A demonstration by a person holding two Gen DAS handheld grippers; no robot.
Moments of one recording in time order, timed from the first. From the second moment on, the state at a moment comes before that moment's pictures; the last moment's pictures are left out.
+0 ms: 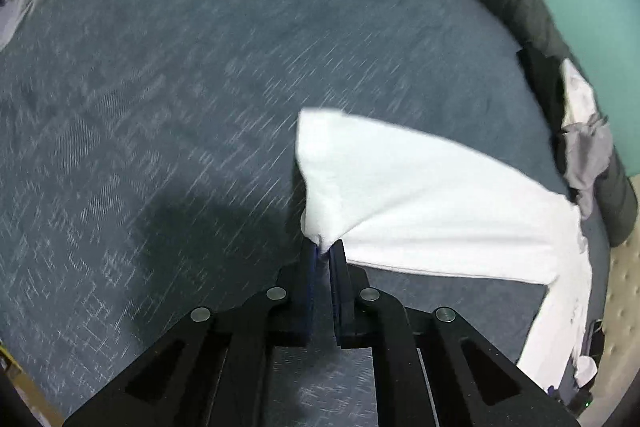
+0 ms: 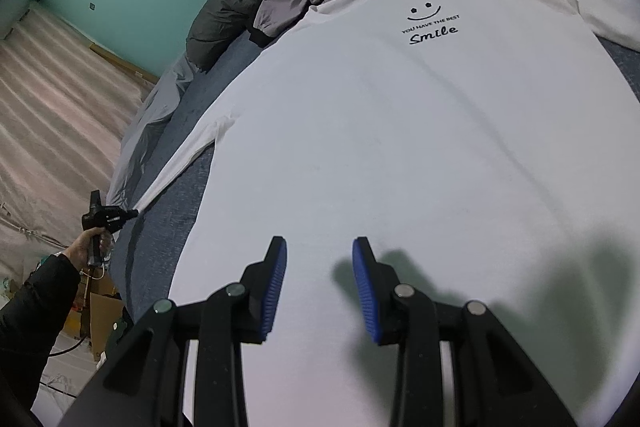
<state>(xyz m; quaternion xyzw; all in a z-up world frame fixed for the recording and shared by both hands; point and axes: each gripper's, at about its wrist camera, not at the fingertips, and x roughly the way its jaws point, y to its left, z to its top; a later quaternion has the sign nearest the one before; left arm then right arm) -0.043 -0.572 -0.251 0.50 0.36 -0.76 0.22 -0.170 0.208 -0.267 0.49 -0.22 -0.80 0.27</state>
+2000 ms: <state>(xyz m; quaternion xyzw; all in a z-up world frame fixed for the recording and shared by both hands) -0.182 -0.224 -0.243 0.44 0.24 -0.86 0.10 -0.167 0.599 -0.144 0.40 -0.19 -0.89 -0.10</state>
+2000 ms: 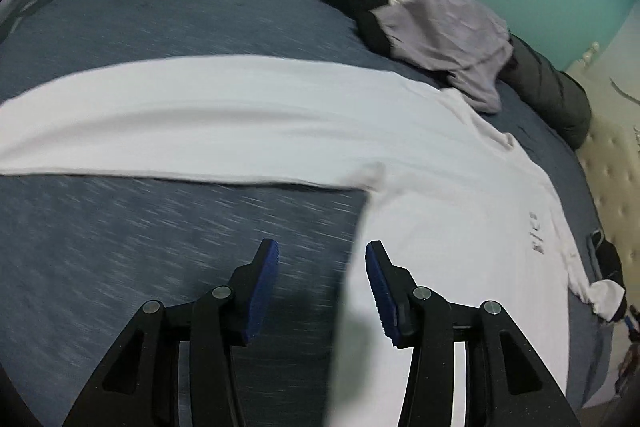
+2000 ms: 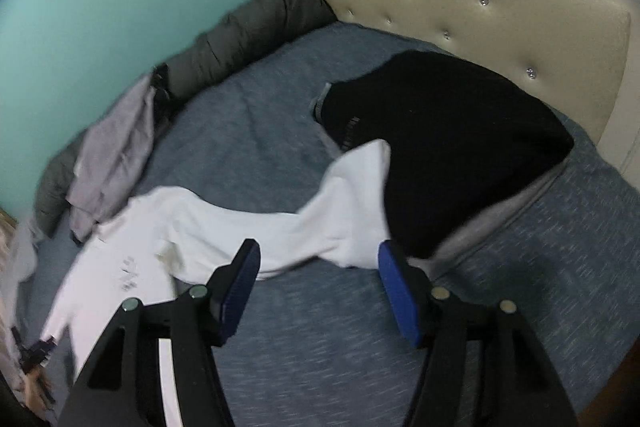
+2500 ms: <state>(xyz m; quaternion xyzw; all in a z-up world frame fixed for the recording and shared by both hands) -0.182 -0.183 -0.274 0.43 0.26 -0.86 0.08 -0.201 0.597 -0.191 0.43 -0.13 -0.89 -0.10</state>
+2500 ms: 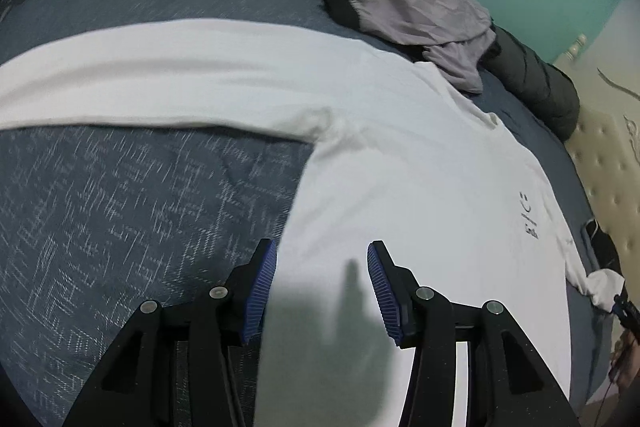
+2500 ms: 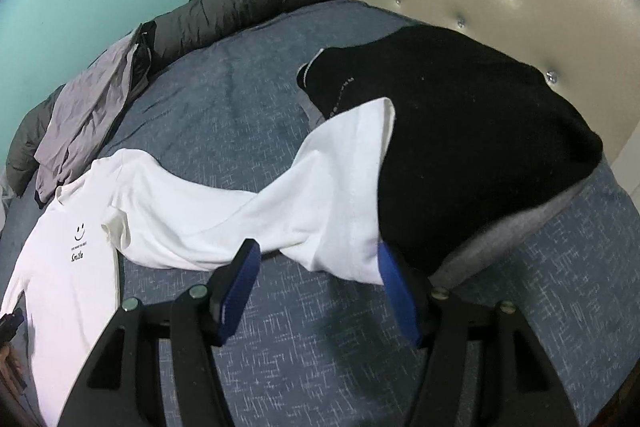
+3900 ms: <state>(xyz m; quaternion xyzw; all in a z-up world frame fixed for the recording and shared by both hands) -0.192 -0.166 -0.280 0.42 0.23 -0.87 0.05 -0.257 0.607 -0.121 0.39 -0.03 -0.91 -0.12</state>
